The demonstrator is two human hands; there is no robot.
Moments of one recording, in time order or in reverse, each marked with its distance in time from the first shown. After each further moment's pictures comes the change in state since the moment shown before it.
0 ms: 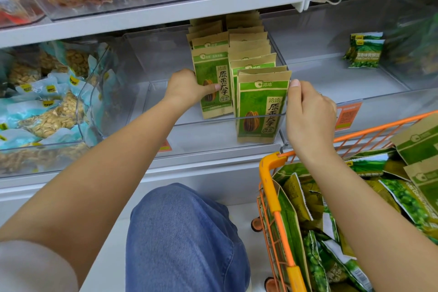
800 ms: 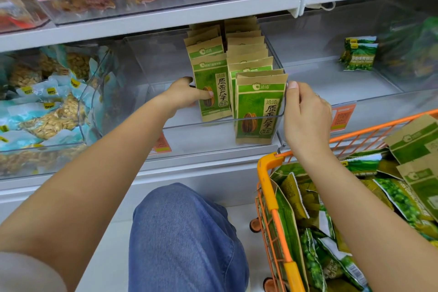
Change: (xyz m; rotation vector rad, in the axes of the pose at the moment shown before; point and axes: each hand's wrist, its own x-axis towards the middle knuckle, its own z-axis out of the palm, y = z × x) left_hand 0.003 -0.016 -0.003 -0.498 -0.283 -0.175; right_hand 0.000 0.001 -0.002 -0.001 0.005 -0.006
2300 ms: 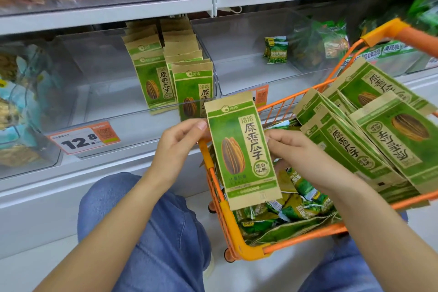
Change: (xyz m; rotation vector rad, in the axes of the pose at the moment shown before) left_hand -0.190 0.006 0.115 -0.479 -0.146 0.549; right_hand -0.087 0.015 -0.150 0.495 -0.747 0.336
